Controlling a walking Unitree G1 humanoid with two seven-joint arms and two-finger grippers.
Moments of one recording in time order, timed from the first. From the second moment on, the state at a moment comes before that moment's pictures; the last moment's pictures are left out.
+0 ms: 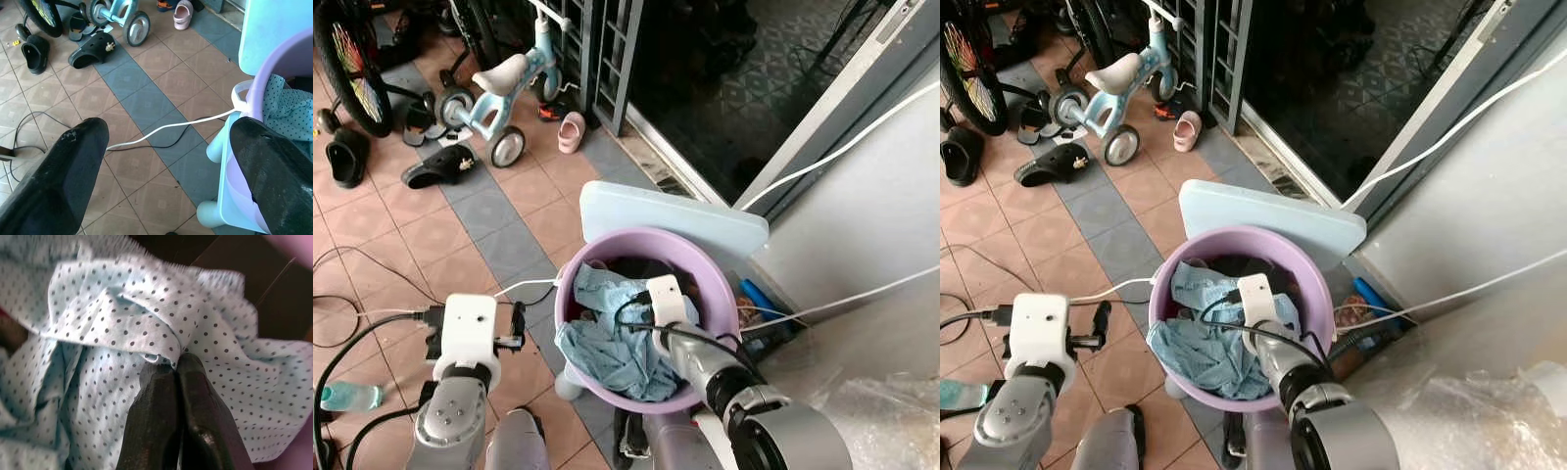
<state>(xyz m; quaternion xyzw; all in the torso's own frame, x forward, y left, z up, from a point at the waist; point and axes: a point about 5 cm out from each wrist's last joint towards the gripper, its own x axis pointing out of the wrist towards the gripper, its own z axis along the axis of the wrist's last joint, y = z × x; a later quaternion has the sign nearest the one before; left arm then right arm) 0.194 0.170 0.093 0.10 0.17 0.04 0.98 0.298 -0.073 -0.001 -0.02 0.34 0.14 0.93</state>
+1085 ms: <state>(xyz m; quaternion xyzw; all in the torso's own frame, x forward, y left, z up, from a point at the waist) 0.260 0.159 0.089 0.12 0.09 0.02 0.99 0.272 -0.136 0.101 0.02 0.05 0.15 0.99</state>
